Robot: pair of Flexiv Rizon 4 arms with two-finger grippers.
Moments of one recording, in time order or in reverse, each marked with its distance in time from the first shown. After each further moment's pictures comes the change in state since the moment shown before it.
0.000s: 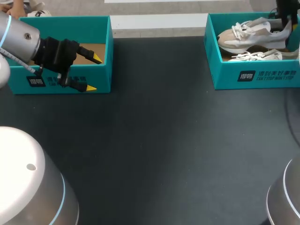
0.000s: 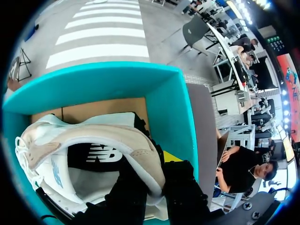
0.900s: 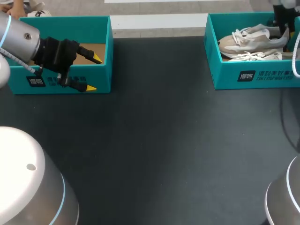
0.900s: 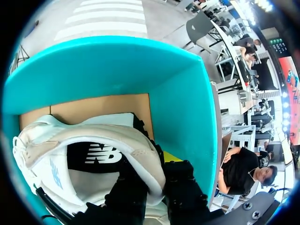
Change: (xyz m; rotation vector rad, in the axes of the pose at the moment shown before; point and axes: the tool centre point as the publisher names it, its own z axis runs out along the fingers) left arm 0.000 0.000 0.000 0.000 0.000 0.000; right arm 0.009 0.005 0.038 0.031 -0.010 -0.023
